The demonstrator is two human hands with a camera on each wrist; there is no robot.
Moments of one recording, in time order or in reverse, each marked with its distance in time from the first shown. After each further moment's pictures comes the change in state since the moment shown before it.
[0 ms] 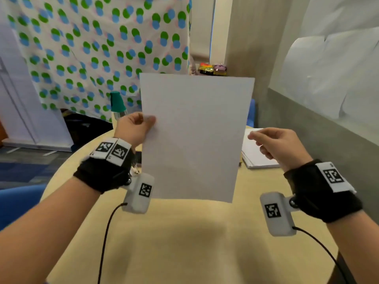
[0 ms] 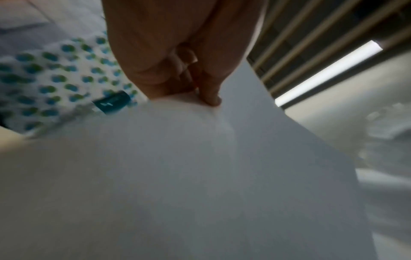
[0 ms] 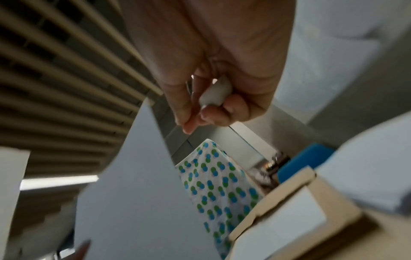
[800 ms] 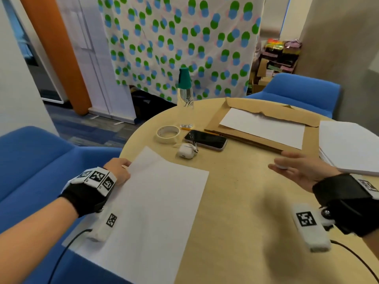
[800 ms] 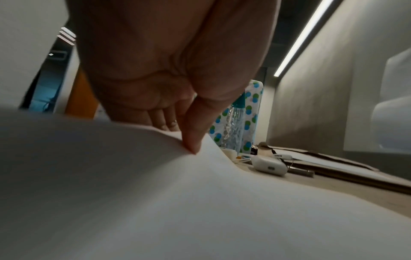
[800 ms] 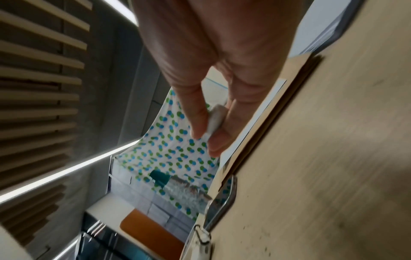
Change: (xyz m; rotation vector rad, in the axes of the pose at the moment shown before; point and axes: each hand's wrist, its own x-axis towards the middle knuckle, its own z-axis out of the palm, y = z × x) left_hand -0.071 -0.098 -0.197 1.112 -0.051 -0.696; right_hand -0.005 0.035 0.095 0.464 -0.336 0.683
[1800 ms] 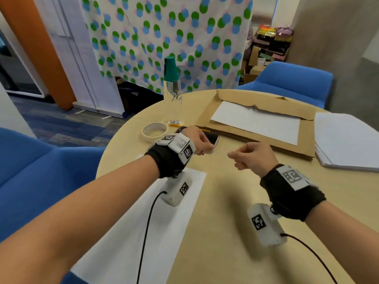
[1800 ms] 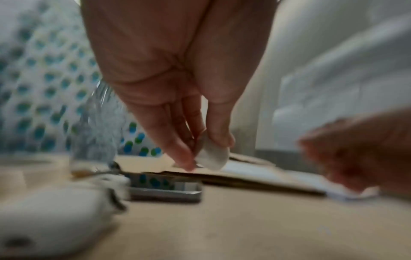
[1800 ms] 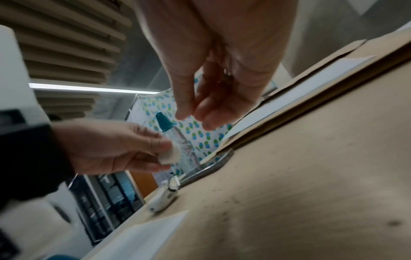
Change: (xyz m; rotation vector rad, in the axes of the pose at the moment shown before) left_hand -0.019 0.202 0.032 -0.251 -0.196 0.525; right_hand 0.046 0.022 0.063 -0.626 0.029 -0.378
